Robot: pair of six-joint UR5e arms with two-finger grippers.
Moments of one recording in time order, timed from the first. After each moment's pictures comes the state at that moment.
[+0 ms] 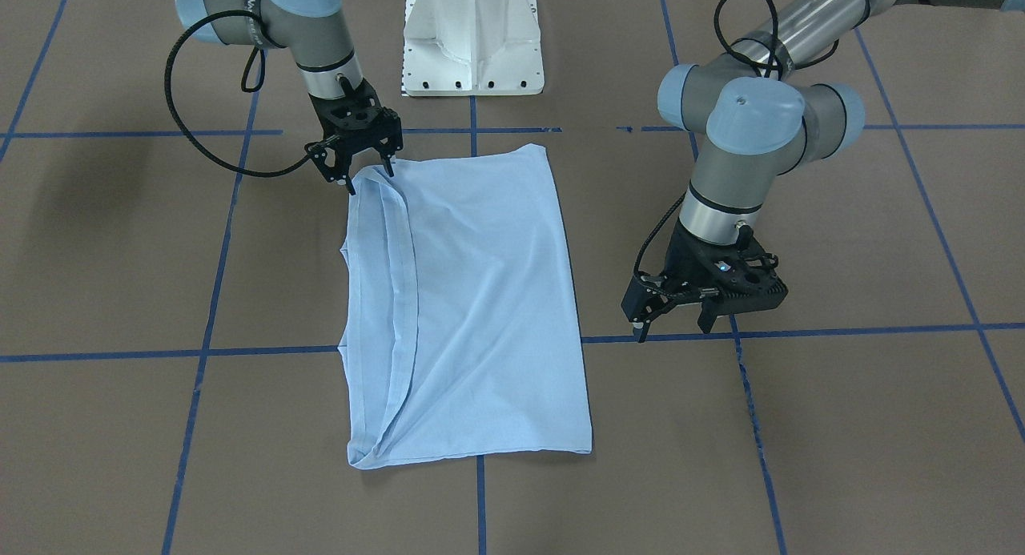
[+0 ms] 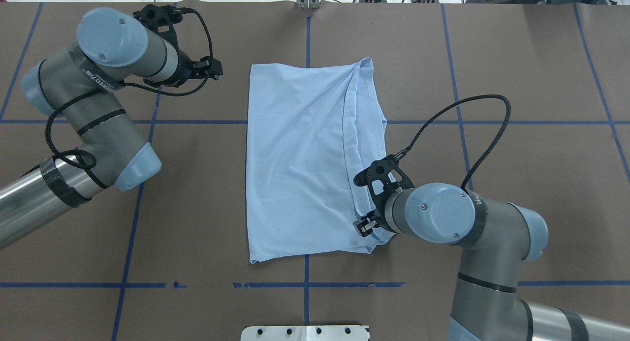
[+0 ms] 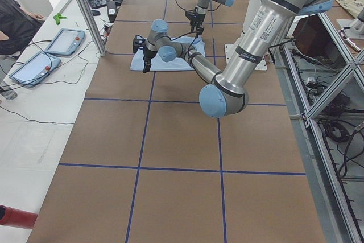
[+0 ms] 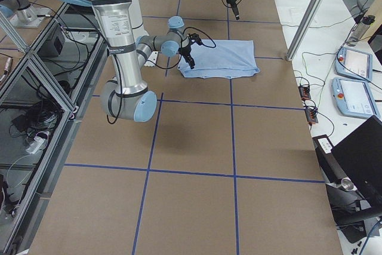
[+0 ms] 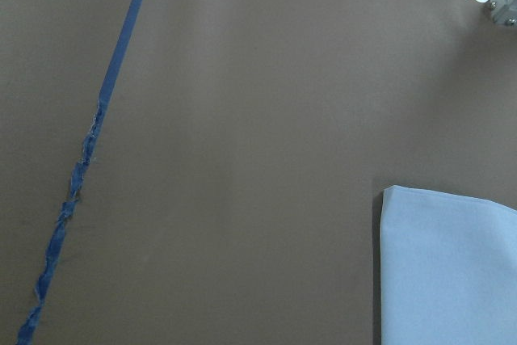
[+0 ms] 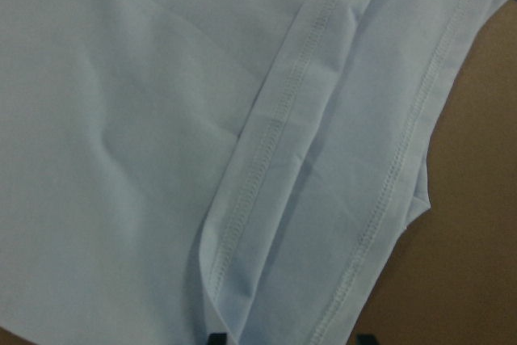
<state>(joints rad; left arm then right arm) -0.81 -2.14 -1.56 -1.93 -1.78 -1.21 0.35 -1.20 1.92 -1.40 1.61 0.80</state>
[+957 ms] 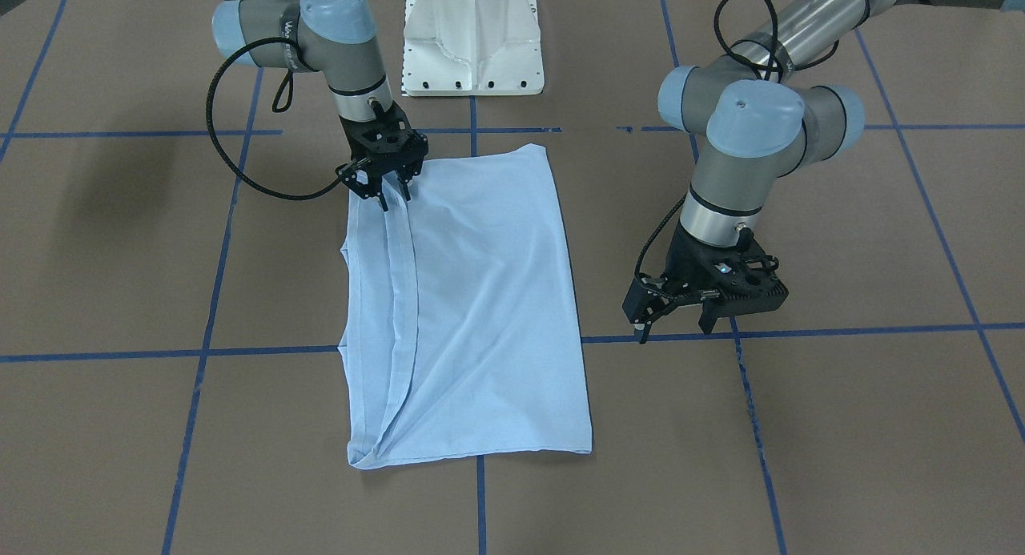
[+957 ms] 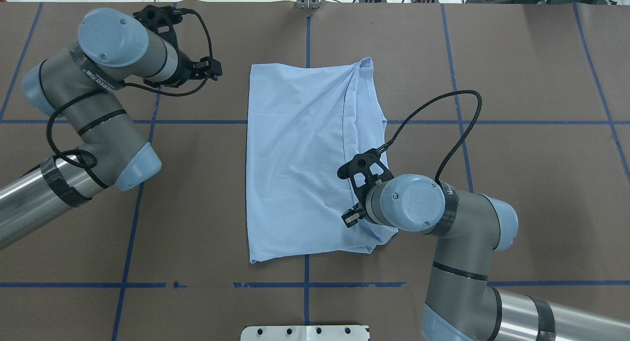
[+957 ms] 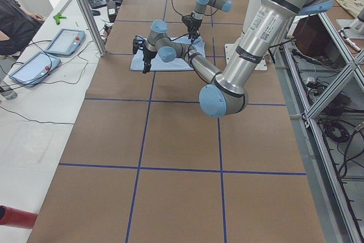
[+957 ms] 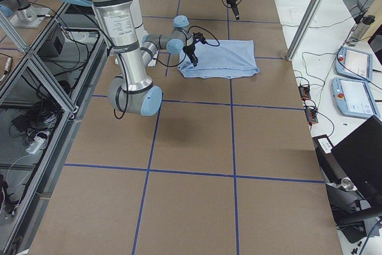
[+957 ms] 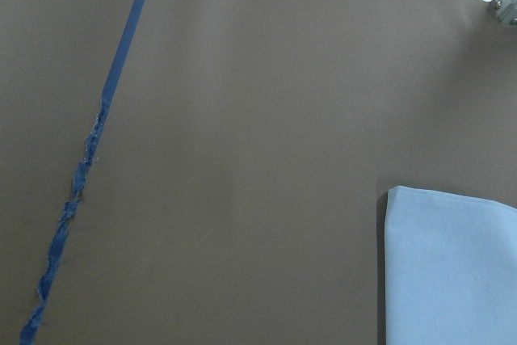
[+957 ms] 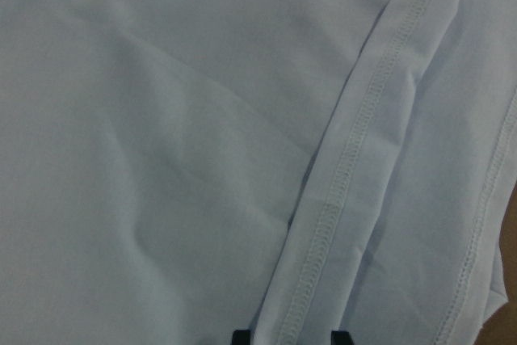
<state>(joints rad) -0.81 -2.14 -1.56 -1.93 -1.78 -1.21 0.36 -1.14 1.83 -1.39 1.61 0.80</state>
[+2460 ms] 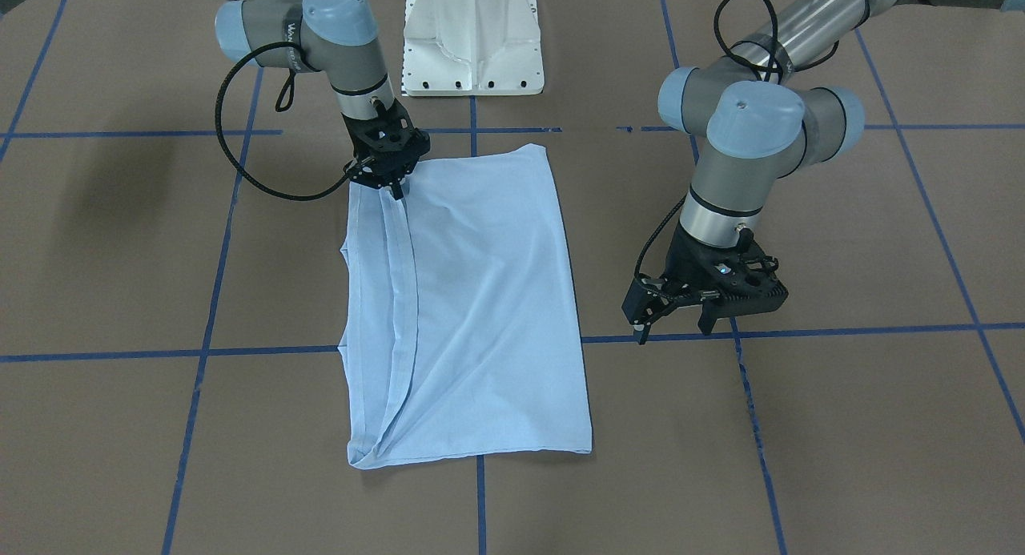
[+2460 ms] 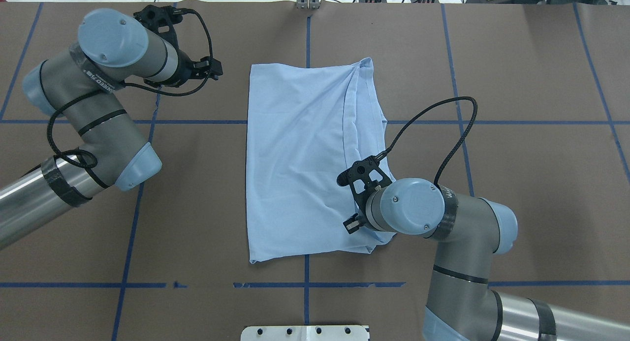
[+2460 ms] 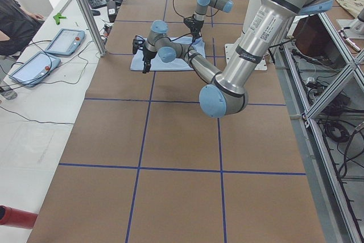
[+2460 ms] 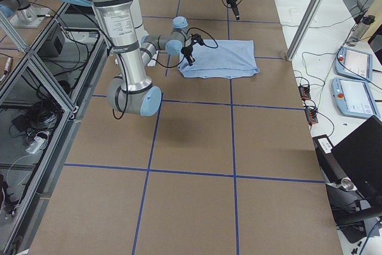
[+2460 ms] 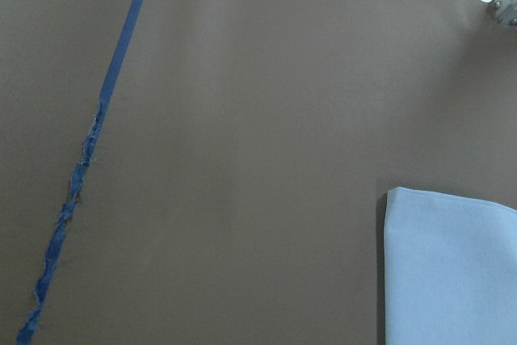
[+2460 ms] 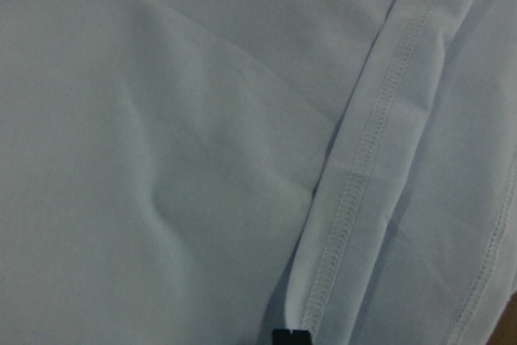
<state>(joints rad) -0.81 -2.14 -1.55 -1.94 -1.78 -1.21 0.36 -1.15 1.83 -1.39 1.66 0.80</state>
